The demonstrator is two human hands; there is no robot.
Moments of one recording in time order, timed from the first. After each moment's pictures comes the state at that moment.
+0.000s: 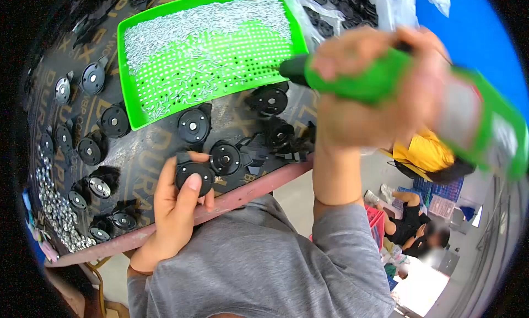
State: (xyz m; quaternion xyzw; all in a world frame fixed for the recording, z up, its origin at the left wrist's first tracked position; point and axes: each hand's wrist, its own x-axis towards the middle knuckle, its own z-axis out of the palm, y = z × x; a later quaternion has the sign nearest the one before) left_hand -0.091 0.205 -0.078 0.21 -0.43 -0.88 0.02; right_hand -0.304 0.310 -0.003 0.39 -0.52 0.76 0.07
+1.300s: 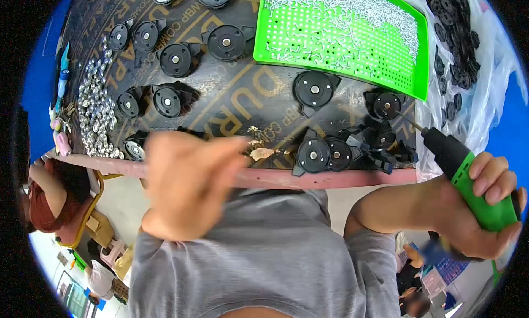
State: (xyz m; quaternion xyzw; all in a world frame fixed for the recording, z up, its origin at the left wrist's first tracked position) left_hand -0.036 0.180 -0.046 0.19 -0.90 -0.31 0.26; right_hand -0.288 0.363 0.021 0.33 -0.48 0.81 0.09
